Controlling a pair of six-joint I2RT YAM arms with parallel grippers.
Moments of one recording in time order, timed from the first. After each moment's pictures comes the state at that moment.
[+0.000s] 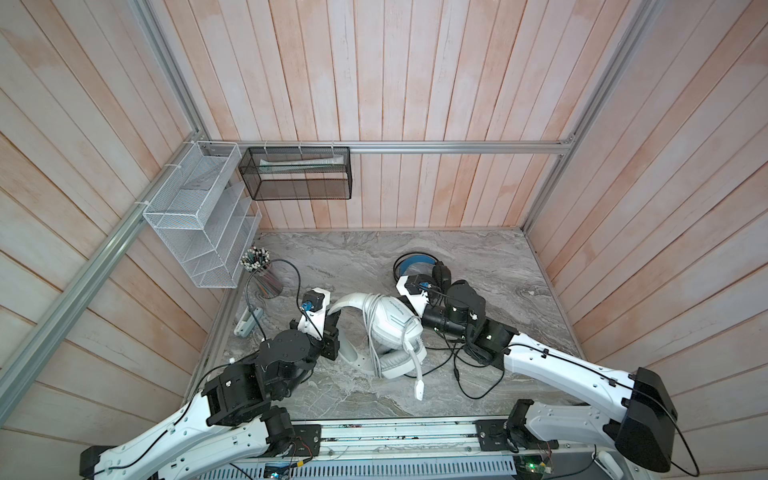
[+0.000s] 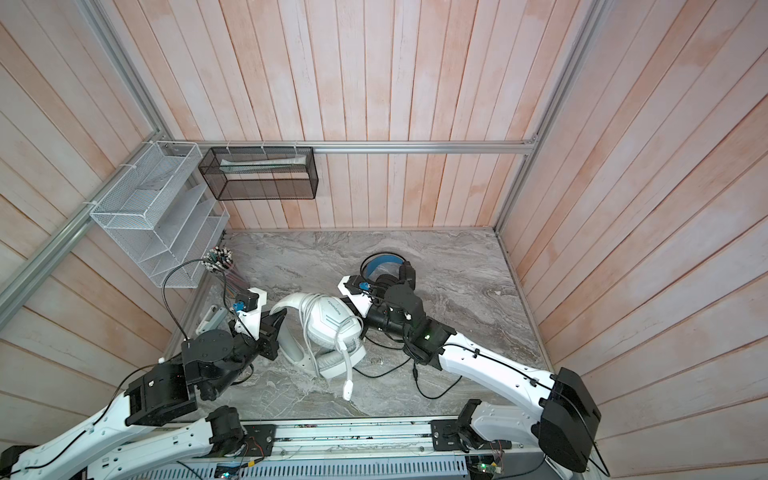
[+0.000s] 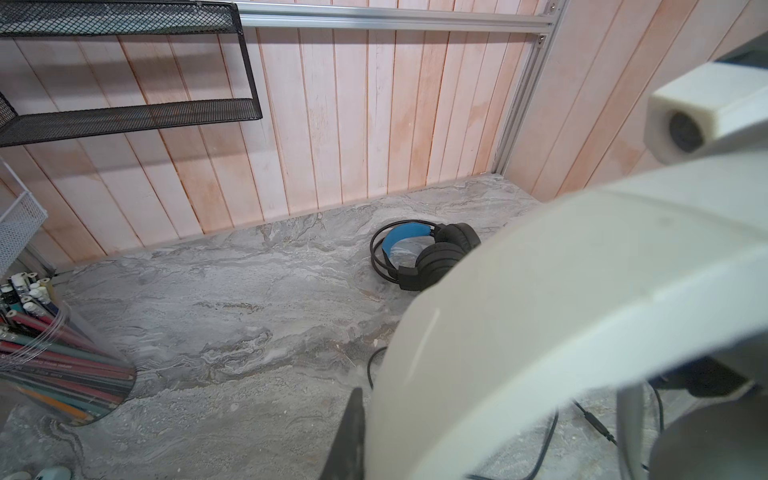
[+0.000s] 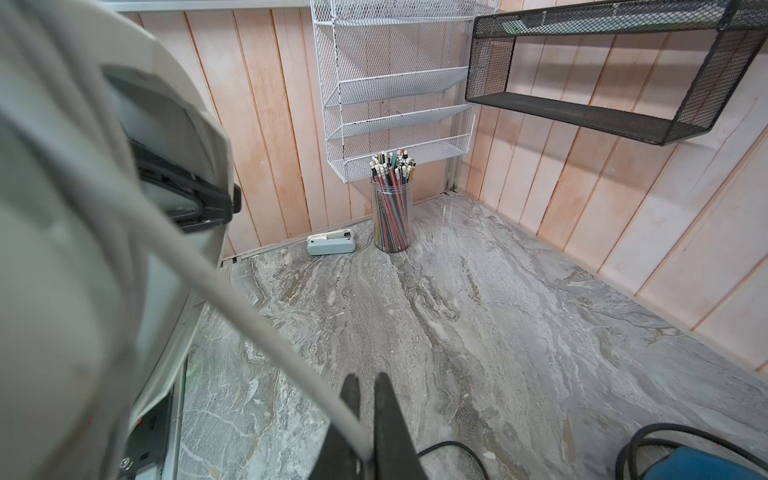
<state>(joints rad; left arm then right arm) -1.06 0.62 0.86 -0.54 -0.58 -0.22 0.90 1.19 0.82 0.21 -0.29 0.01</state>
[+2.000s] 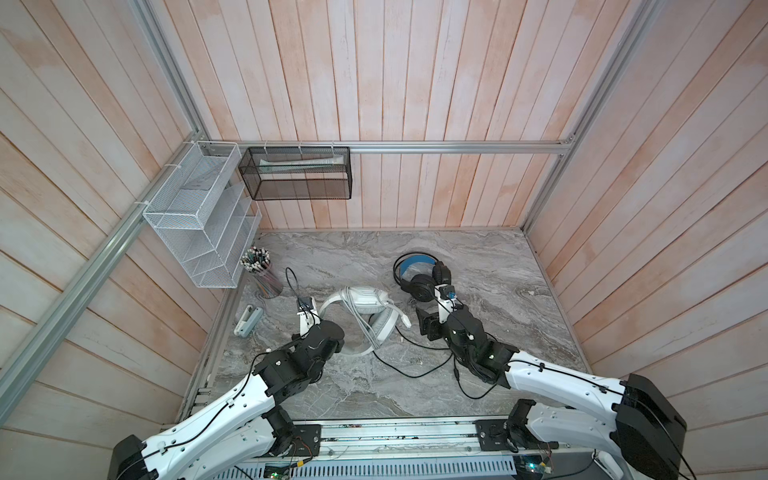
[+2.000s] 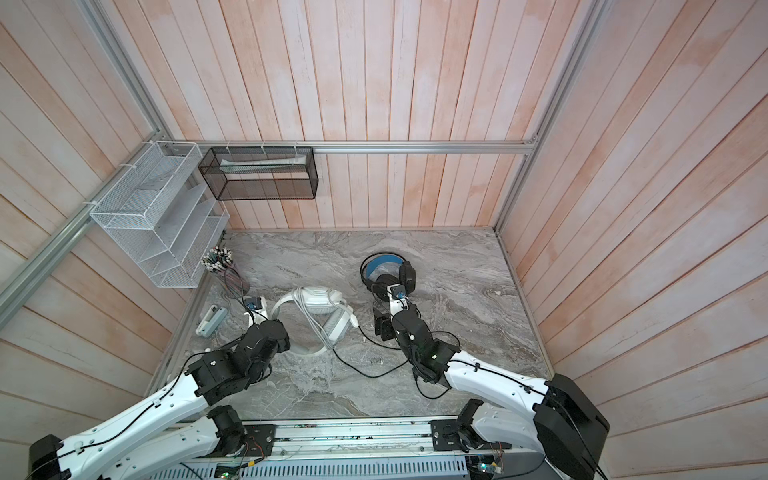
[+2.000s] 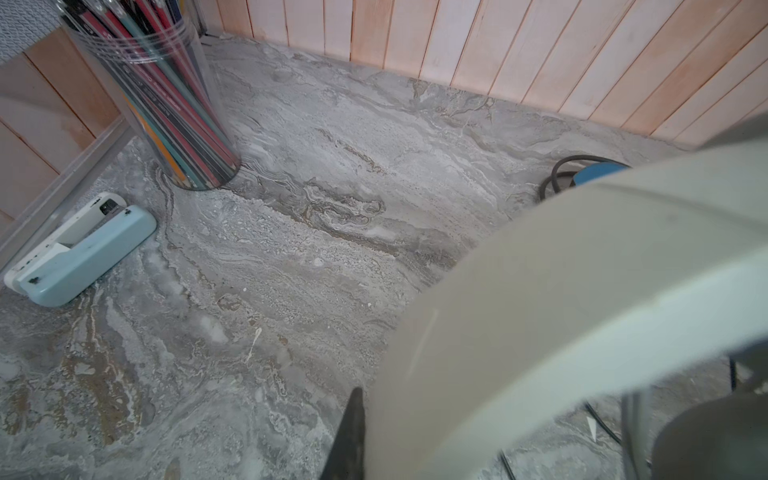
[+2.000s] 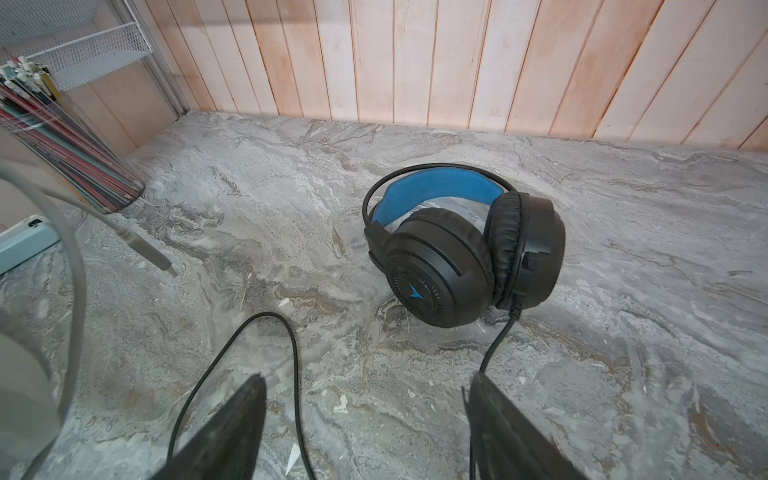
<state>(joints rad) -0.81 0.84 0.63 -0.56 -0.68 -0.75 0.87 1.14 0.52 0.21 0.42 0.31</state>
